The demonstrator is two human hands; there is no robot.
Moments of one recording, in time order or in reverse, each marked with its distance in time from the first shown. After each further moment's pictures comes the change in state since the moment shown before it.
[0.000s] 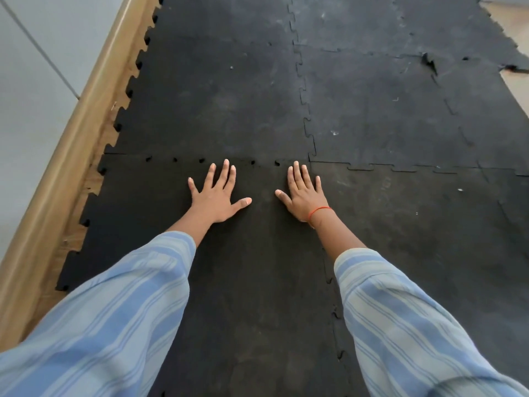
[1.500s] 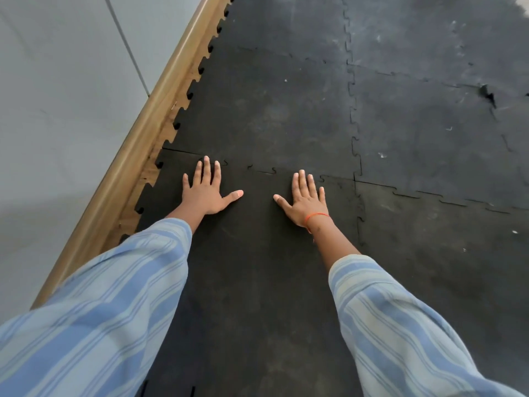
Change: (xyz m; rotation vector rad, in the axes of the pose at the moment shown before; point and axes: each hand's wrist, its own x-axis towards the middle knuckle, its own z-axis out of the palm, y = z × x) left_hand -0.009 -0.107 -0.009 -0.084 -0.018 -0.247; right_hand 0.026 -0.088 0.001 0.078 -0.052 -0.008
